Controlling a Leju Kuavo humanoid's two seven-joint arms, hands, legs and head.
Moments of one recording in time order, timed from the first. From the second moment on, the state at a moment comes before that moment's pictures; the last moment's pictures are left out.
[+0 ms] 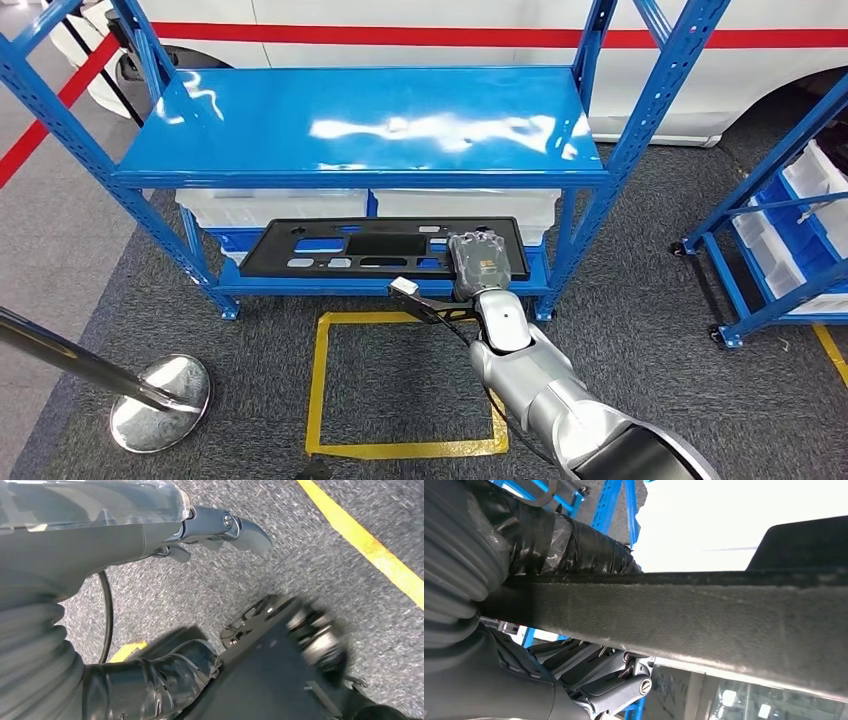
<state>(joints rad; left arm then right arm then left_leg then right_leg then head) -0.14 -0.12 0.08 -0.22 -0.73 -0.10 -0.33 -0.80 0.22 0.63 -0.41 1.24 -0.58 0.03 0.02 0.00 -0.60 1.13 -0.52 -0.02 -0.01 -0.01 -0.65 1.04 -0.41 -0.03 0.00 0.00</state>
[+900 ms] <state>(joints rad) -0.15 -0.12 0.08 -0.22 -0.73 -0.10 -0.33 -0.80 0.22 0.62 -0.42 1.23 -0.59 0.03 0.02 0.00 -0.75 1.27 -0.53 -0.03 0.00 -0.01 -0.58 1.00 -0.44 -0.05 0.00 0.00</state>
